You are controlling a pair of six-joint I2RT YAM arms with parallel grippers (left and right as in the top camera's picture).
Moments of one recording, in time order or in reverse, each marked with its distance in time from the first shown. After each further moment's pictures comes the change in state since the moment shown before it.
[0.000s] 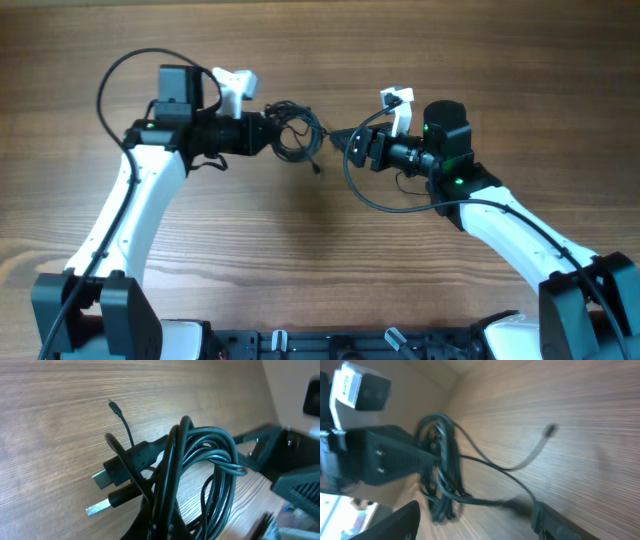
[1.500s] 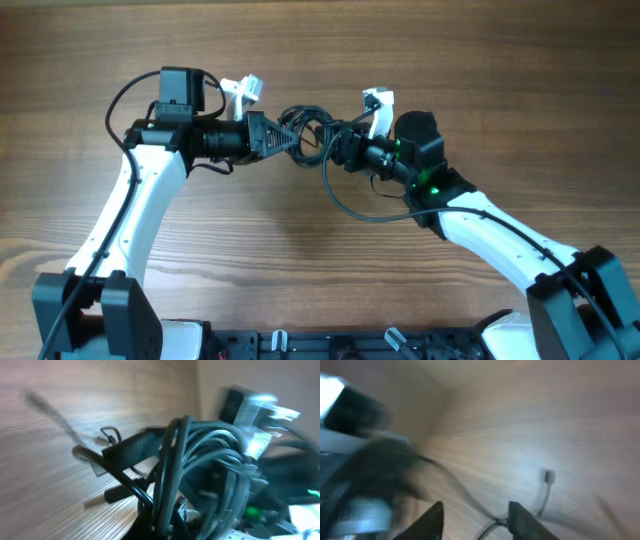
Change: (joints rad) left arm -0.007 0.000 0.000 -0.030 0.330 -0.239; right arm 0.149 0.027 0.006 0.064 0.269 0.109
